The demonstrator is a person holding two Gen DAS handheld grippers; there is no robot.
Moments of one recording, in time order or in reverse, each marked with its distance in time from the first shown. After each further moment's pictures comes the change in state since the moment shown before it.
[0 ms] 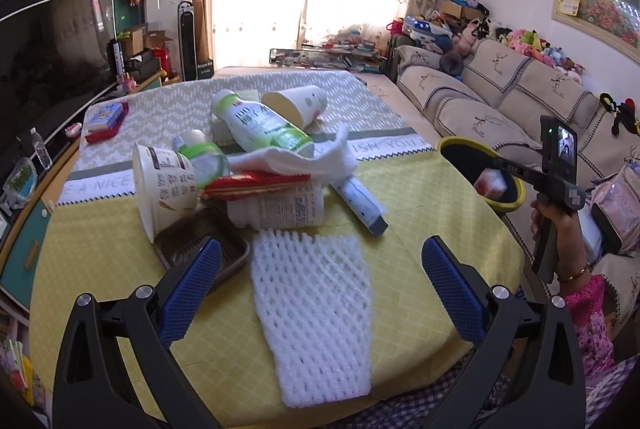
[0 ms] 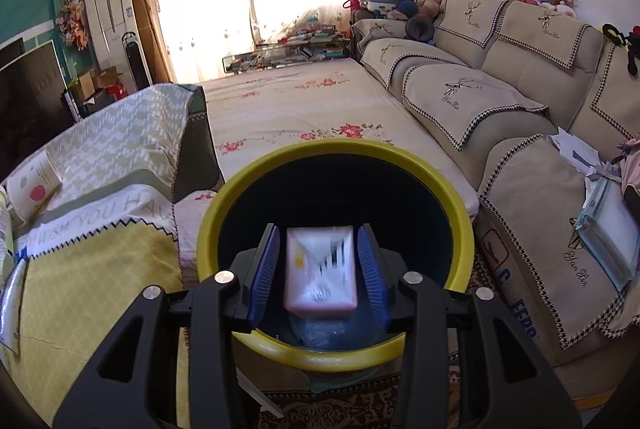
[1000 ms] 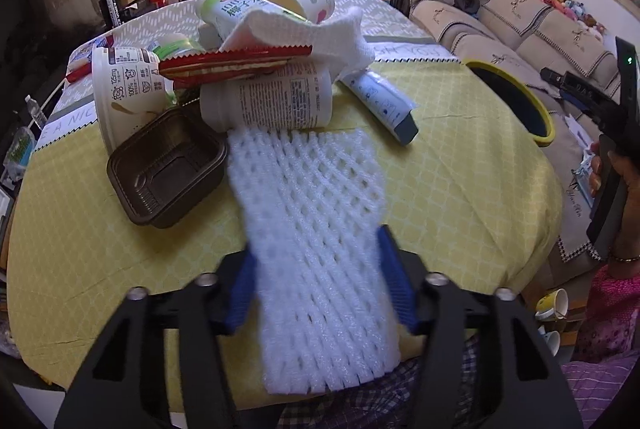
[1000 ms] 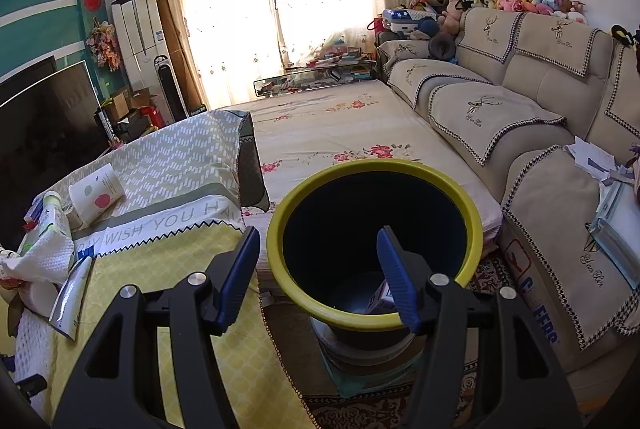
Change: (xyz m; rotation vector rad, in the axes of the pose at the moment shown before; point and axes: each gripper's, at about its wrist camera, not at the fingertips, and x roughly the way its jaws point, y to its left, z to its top) left arm 0.062 -0.001 -0.035 0.003 0.234 0.032; right arm -0.060 0.015 -0.005 0.009 -0.059 0.121
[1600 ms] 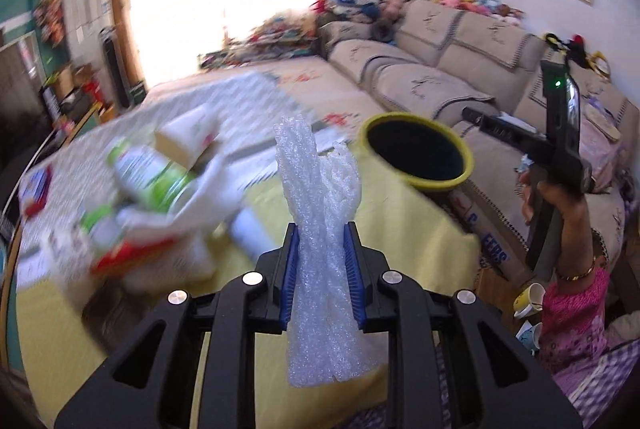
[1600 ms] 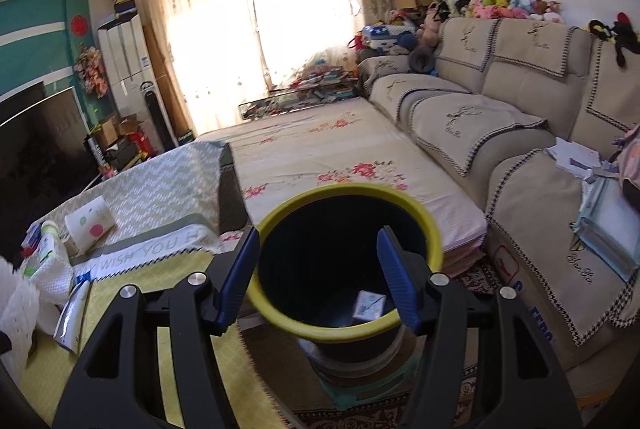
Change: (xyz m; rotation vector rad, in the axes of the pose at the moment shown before) left arm -0.046 -0.093 0.073 0.276 -0.199 -0.186; right arm -0.031 -0.041 0.011 0.063 -0.092 -0.077
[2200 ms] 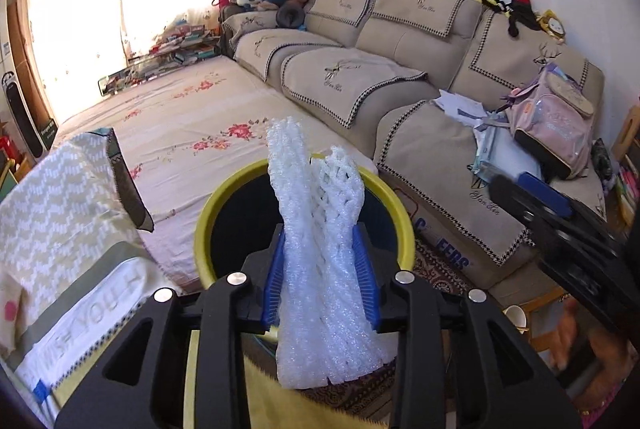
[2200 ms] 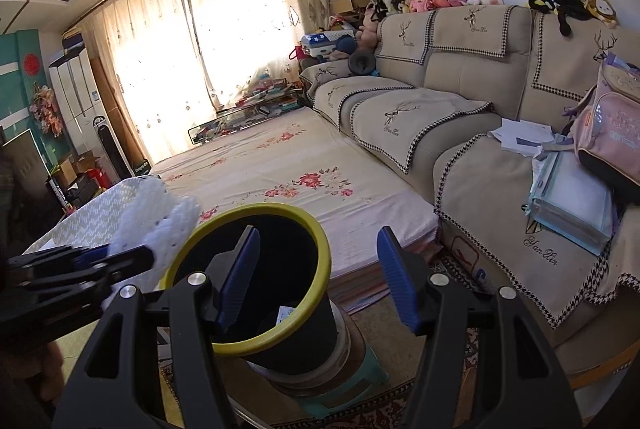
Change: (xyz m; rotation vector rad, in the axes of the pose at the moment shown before) left arm 0.218 -0.151 0.137 0.157 0.073 -0.225; right arm -0.001 -0.095 0.005 0.132 -0.015 -0.114
